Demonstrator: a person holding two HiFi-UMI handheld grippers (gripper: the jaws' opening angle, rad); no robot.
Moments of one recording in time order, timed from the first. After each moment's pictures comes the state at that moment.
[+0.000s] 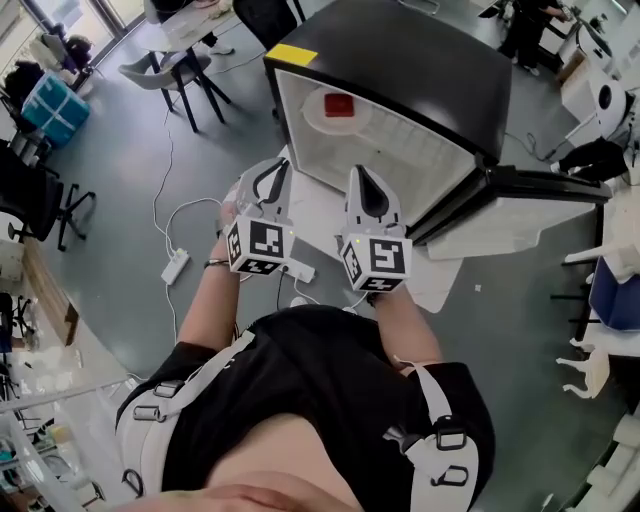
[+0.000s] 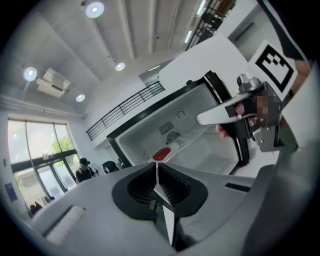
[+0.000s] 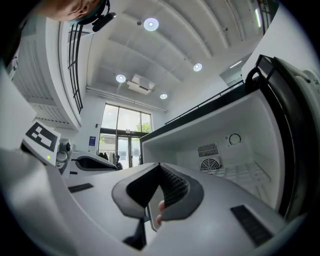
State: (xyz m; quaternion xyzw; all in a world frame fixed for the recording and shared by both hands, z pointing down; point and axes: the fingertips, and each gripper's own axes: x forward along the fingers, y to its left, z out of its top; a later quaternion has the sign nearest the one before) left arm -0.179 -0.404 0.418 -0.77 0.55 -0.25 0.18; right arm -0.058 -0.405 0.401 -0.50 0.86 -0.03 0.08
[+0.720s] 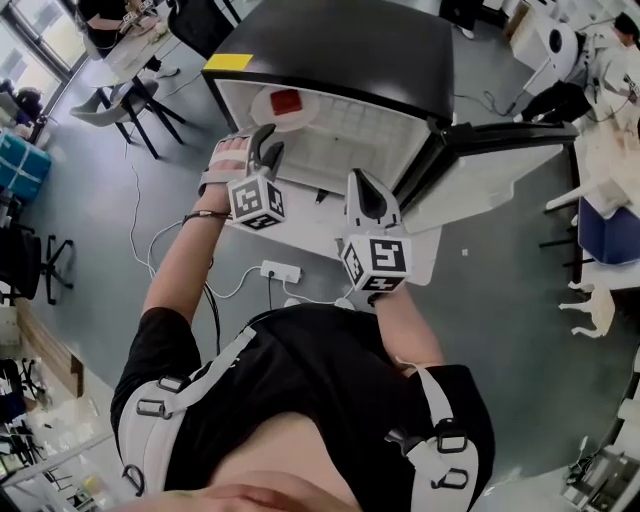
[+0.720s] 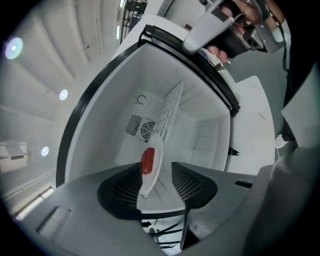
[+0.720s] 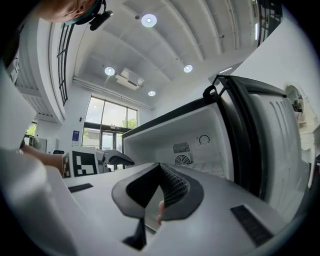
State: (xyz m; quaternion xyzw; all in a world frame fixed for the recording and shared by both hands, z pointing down) left arm -0.125 -0.493 0.476 -0.72 0.37 -0.46 0.37; right arm 0.013 -0.388 0.423 -0.58 0.81 -0.04 0.05
